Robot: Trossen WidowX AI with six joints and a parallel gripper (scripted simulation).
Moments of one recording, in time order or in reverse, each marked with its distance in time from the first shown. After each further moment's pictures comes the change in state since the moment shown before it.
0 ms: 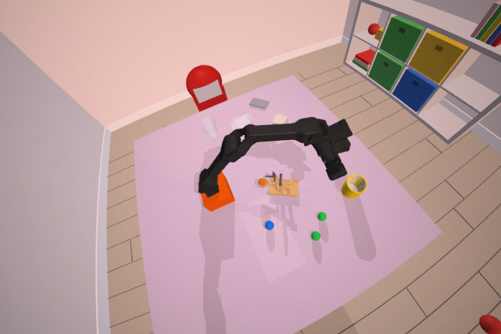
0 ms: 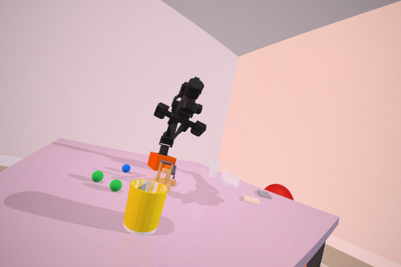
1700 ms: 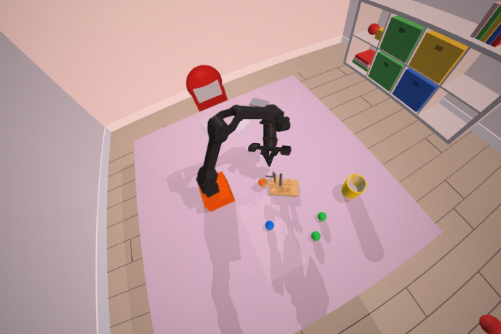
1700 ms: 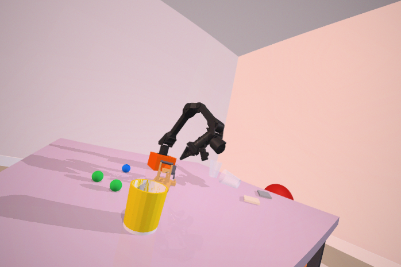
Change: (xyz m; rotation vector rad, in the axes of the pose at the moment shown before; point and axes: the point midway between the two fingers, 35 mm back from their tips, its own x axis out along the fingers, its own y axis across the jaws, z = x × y) arm -0.052 0.123 -0.249 -1.271 0.856 -0.004
